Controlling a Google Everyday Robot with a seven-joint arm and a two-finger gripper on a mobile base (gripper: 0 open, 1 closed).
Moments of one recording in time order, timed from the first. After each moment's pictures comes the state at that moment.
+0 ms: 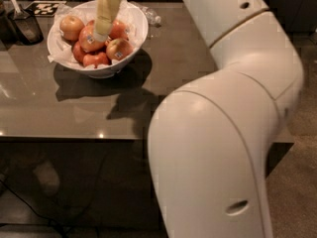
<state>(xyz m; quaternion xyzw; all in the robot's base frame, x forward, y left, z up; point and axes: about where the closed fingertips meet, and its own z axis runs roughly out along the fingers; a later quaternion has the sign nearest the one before) 0.669 0.109 1.009 -0.68 0.70 0.07 0.22</state>
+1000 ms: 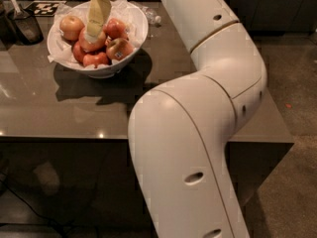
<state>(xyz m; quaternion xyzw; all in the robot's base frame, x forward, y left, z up) 0.711 0.138 0.988 -0.66 0.70 0.09 0.25</state>
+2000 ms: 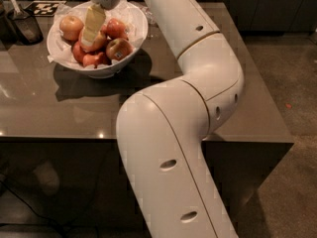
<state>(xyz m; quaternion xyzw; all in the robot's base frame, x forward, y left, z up) 0.741 0.161 0.959 -0.65 0.71 0.10 0.26</state>
